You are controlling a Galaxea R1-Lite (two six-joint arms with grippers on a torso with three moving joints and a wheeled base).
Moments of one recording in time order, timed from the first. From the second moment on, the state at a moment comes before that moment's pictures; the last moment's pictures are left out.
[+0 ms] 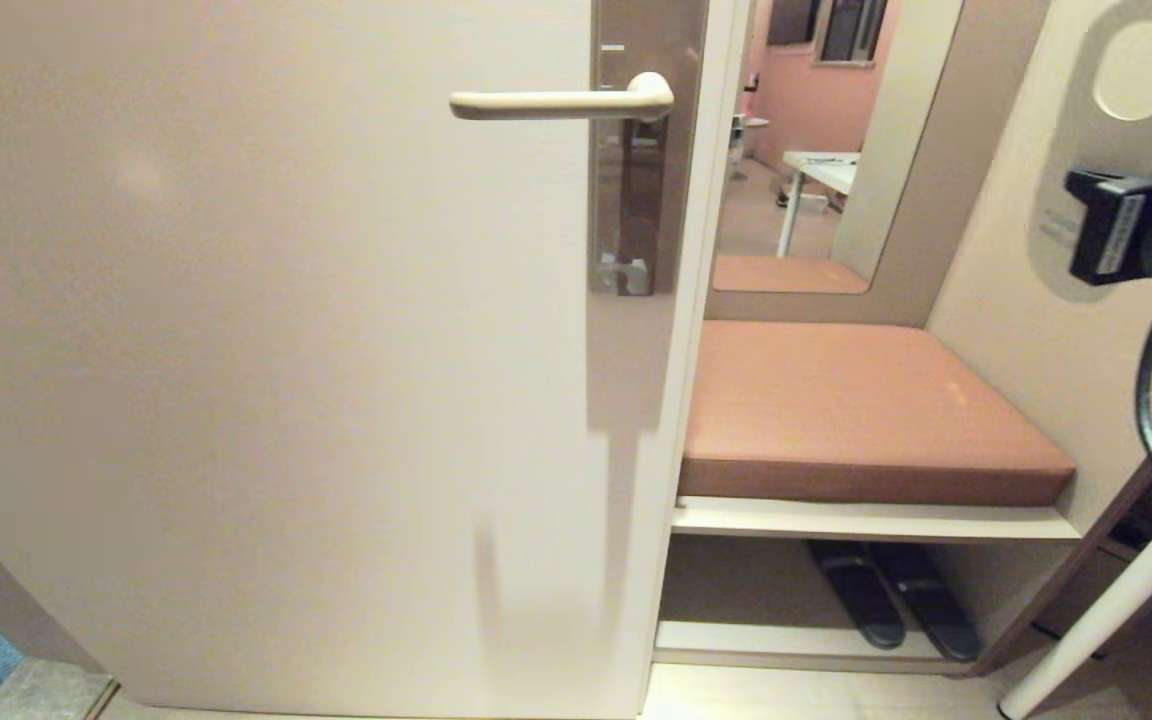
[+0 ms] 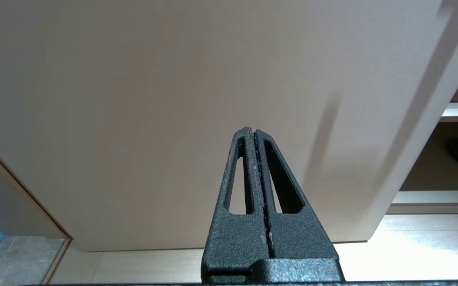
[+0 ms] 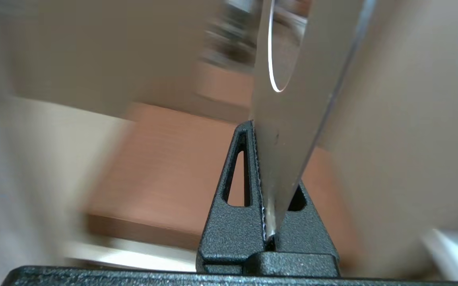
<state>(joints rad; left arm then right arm) 0.00 0.00 0.00 0.01 -0.01 0.03 0.27 1.30 -0.98 -0.36 -0.37 -0.23</state>
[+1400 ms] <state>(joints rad) 0.00 0.00 0.00 0.01 -0.01 0.03 -0.03 0.27 -0.01 -0.12 0.00 -0.11</state>
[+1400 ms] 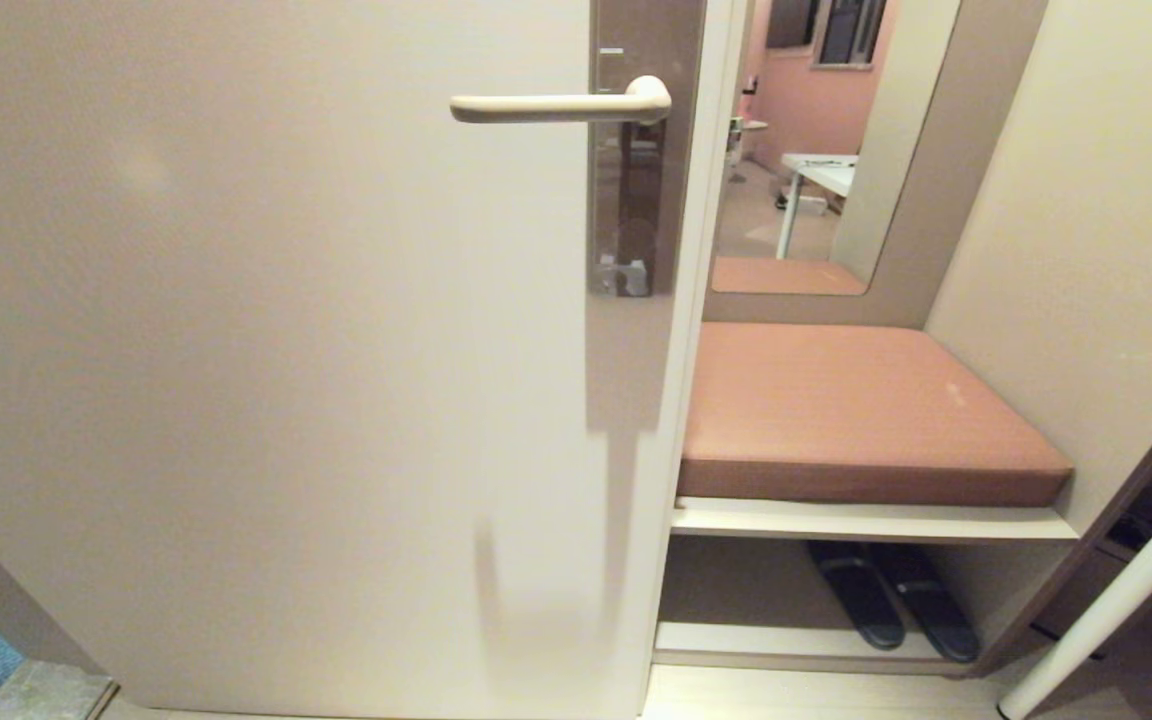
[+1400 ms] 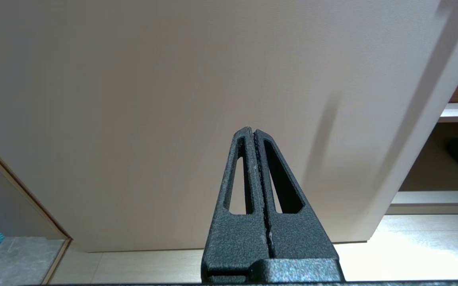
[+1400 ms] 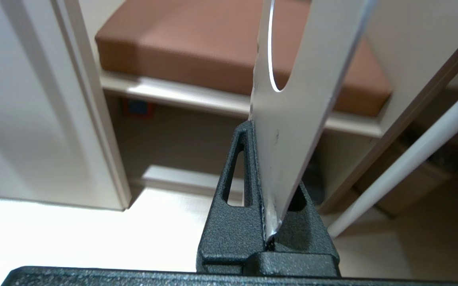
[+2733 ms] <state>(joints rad) 0.00 0.00 0.00 0.01 -0.01 0.03 0.00 0.00 0.00 0.00 0.01 -0.07</state>
